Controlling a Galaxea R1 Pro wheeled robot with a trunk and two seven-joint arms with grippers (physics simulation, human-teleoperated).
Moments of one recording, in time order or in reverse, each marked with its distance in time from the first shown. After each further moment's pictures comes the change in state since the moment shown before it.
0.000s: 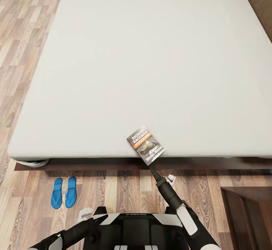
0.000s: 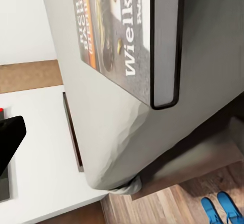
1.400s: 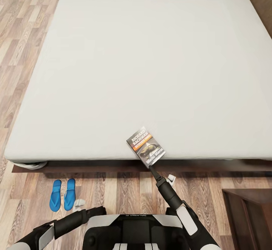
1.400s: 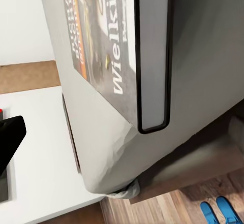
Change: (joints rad) left arm 0.000 0.090 -0.013 -0.134 -0.009 0.076 -0.177; right arm 0.000 0.000 0.000 0.000 0.000 0.000 0.000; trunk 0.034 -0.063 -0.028
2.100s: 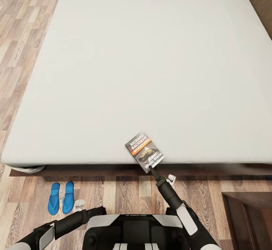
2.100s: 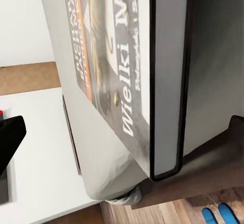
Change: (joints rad) left arm 0.000 -0.004 0.000 0.003 0.000 0.000 0.004; right arm 0.000 0.000 0.000 -0.001 0.000 0.000 0.000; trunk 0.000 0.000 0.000
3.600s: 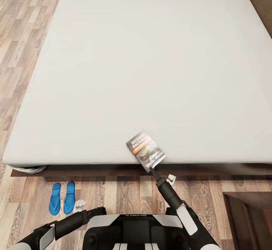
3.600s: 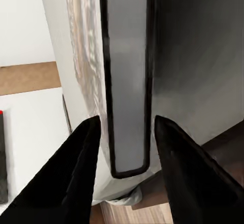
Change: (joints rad) left arm 0.000 -0.003 -0.001 0.008 0.002 0.000 0.002; right arm 0.000 0.000 0.000 -0.001 0.000 0.000 0.000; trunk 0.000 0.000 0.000
